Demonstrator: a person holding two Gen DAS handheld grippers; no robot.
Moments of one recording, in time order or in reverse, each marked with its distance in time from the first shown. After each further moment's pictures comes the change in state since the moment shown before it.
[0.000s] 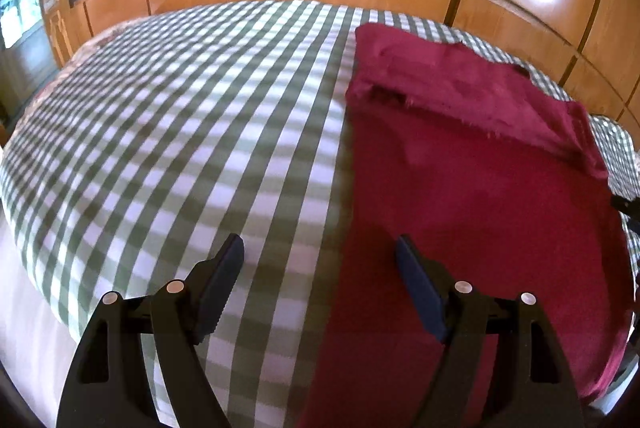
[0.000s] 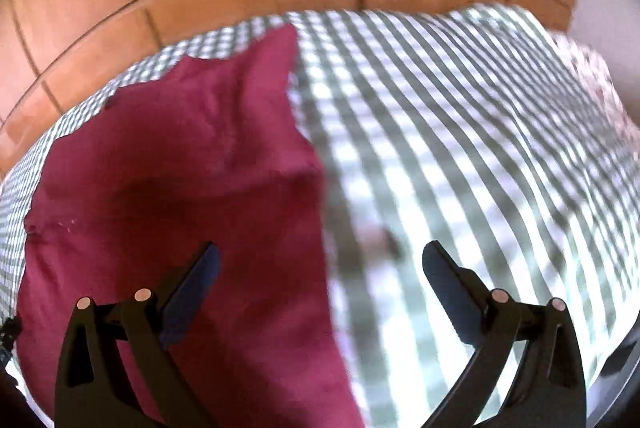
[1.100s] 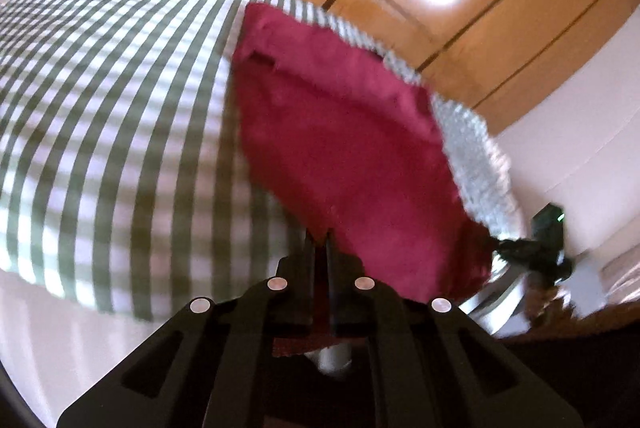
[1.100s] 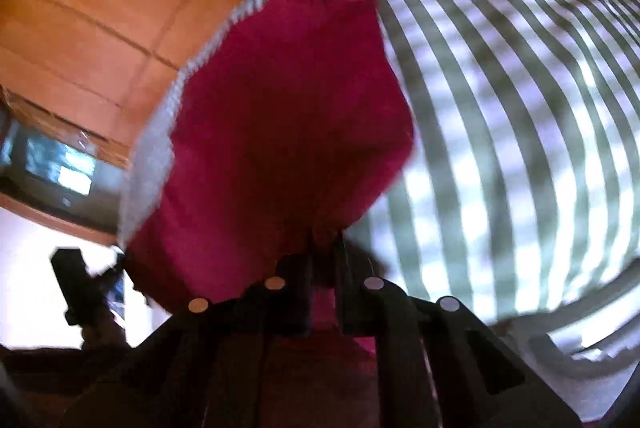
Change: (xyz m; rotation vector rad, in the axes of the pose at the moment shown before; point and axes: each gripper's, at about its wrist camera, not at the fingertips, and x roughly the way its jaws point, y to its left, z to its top) left arm -0.079 0.027 -0.023 -0.045 0.123 -0.614; right arm -0.090 -0.027 -0.082 0.155 0.248 0.545
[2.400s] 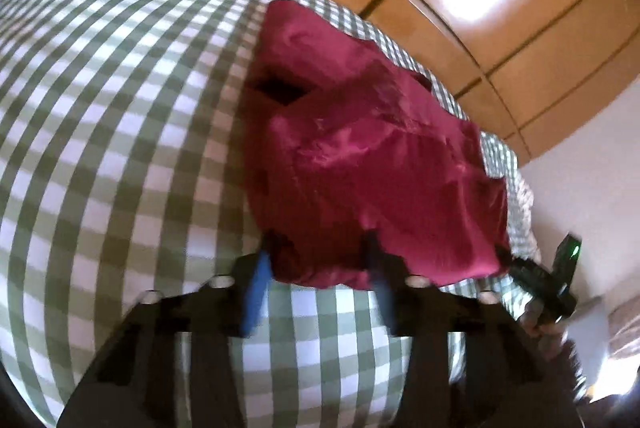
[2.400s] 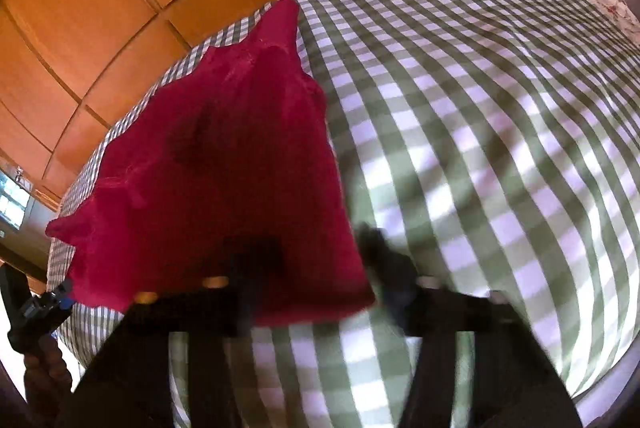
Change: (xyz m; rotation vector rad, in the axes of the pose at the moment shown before) left arm 0.083 0.028 0.069 -0.049 0.007 0.061; right arm 0.044 -0.007 0.066 -0.052 -0.184 -0.302
